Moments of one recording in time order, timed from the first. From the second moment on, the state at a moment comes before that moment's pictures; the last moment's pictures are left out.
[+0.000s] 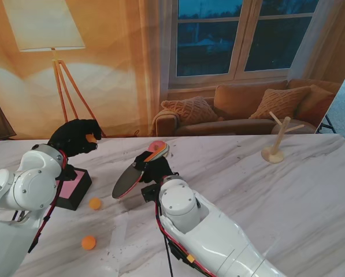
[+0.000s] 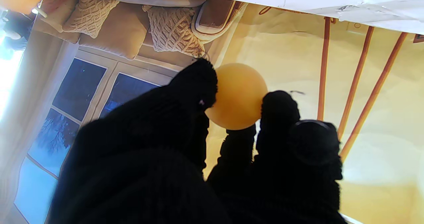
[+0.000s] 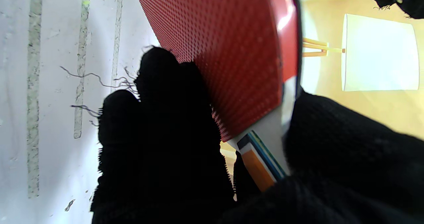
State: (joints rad) left arm 1.49 -1.06 -1.44 -1.92 0.76 0.21 -0.31; right arm -1.19 -1.46 0.77 -1.33 0.31 0.24 -0.43; left_hand 0.94 -0.66 0.89 -0.18 0.63 0.09 1.03 0.65 0.68 0.29 0.48 1.06 0.74 0.35 1.05 1.03 0.63 0.29 1.64 0.74; right_hand 0.73 -0.63 1.03 -0.29 0.77 -0.14 1.07 0.63 0.98 0.17 0.75 0.53 1.06 0.08 0.96 0.44 0.53 0.11 1.41 0.52
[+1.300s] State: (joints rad) left arm 1.55 -1.05 -1.48 -1.97 0.72 0.15 -0.34; right arm -1.16 -1.47 0.70 -1.39 0.36 0.18 -0.41; left_hand 0.74 -0.43 0.61 -0.10 0.67 0.12 0.52 0.54 0.70 0.25 0.51 0.66 0.45 0.42 0.53 0.66 0.12 0.34 1.16 0.69; right_hand 0.73 -0.64 1.03 -0.29 0.78 -0.14 1.05 0.65 0.98 0.16 0.75 0.54 1.05 0.08 0.96 0.45 0.52 0.10 1.40 0.53
